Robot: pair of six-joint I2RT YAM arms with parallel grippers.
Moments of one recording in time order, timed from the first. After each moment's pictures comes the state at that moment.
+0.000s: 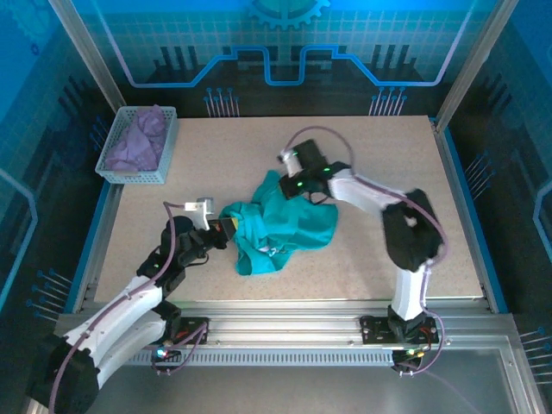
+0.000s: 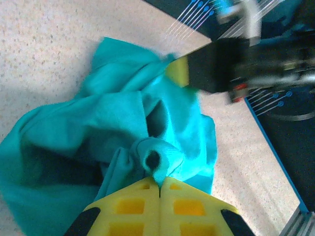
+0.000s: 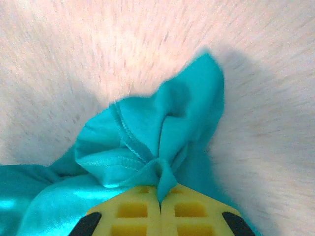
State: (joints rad) left arm -0.38 0.77 0.31 0.14 0.24 -0.64; right arm 0.53 1.83 1.37 -0.34 -0.22 0.13
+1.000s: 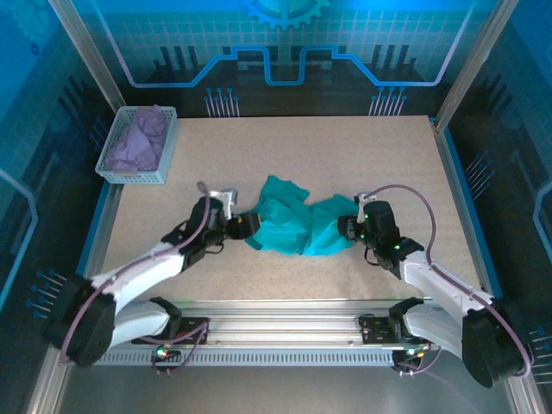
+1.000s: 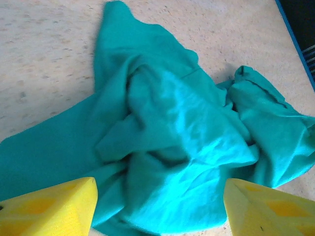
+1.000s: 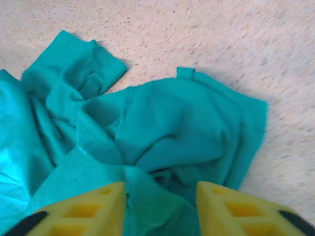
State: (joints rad) left arm -0.48 1.21 0.58 0.00 0.16 -0.59; right arm 0.40 1.01 0.46 -0.10 0.06 0.34
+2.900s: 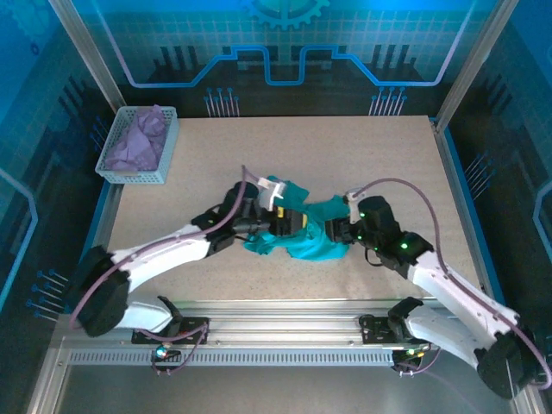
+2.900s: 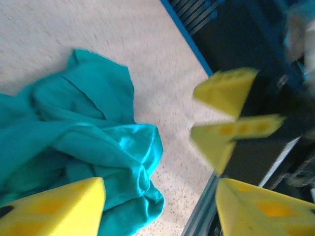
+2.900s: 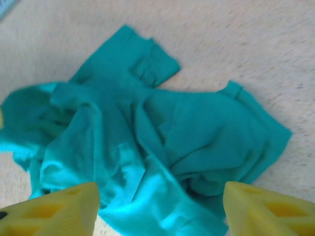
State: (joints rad) left arm -0.69 1.33 0.81 0.08 0.38 -0.60; right arm 0.56 0.96 0.67 -0.42 0.04 0.26
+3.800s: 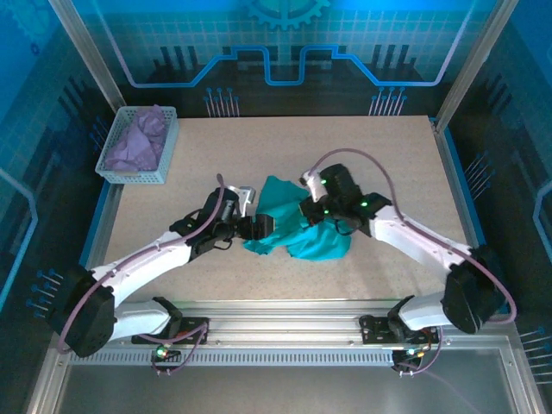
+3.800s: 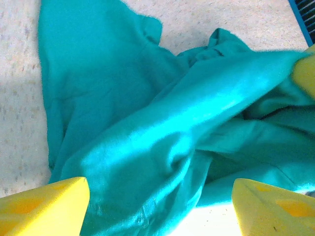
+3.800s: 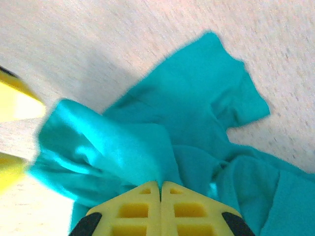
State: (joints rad) left arm -0.60 1.21 0.72 -0.18 0.17 -0.48; right arm 0.58 1.34 1.00 -0.40 -0.20 0.10
